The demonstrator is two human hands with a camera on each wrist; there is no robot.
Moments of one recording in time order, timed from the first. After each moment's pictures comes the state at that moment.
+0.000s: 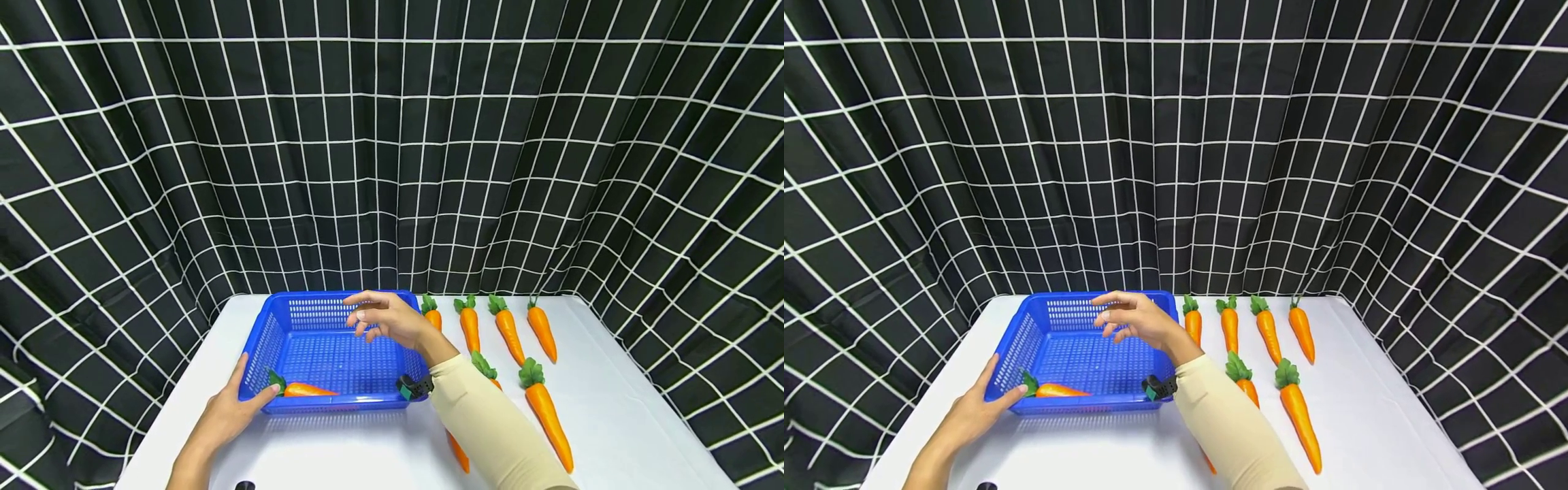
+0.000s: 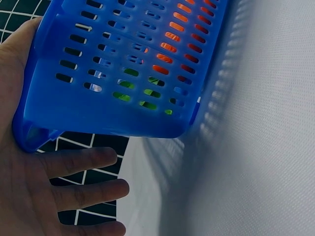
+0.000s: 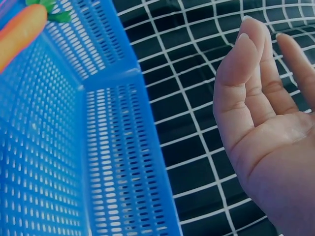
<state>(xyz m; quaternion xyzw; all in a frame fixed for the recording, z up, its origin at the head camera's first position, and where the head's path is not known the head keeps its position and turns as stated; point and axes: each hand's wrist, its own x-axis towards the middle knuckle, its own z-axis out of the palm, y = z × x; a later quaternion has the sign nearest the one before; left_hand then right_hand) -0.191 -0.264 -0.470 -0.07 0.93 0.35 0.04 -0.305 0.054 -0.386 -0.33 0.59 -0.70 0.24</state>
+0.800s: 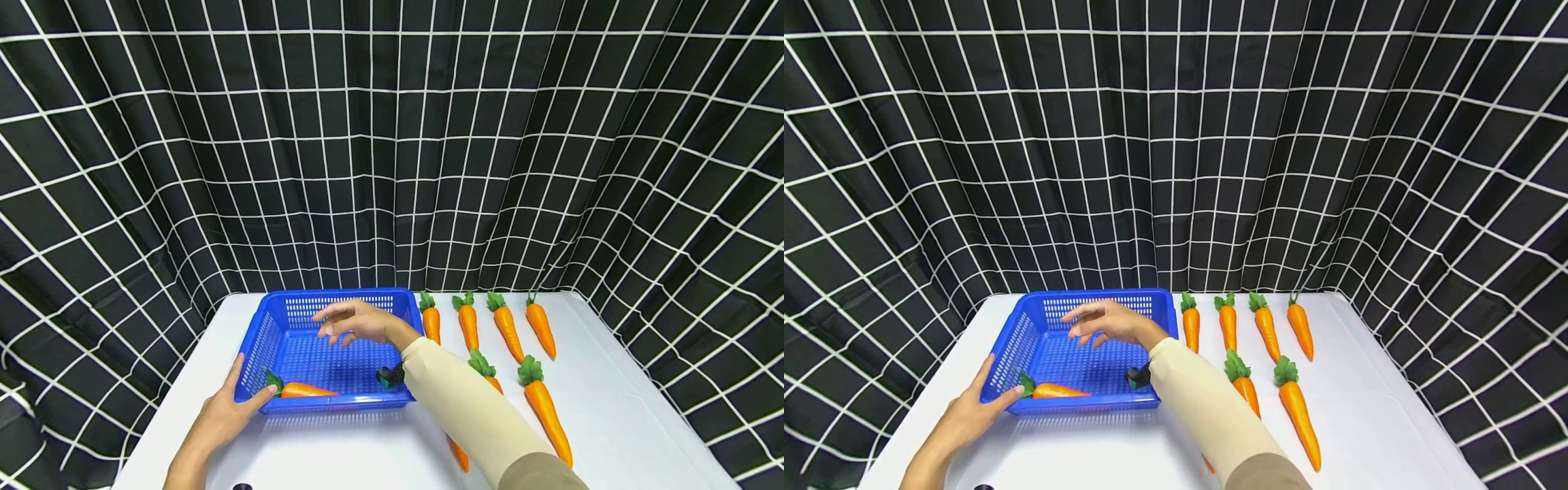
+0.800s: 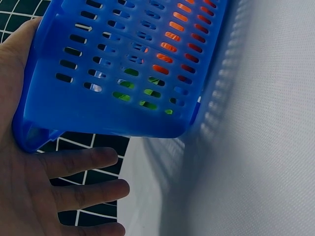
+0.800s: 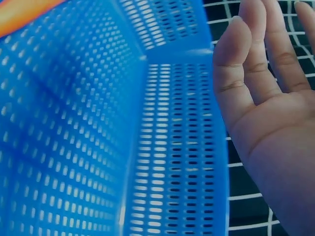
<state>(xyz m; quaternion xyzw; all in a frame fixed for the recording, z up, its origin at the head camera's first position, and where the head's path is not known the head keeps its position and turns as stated) -0.192 -0.264 -0.470 -0.08 0.93 0.34 0.05 -0.341 0.011 -0.421 -0.33 0.65 -0.60 0.32</state>
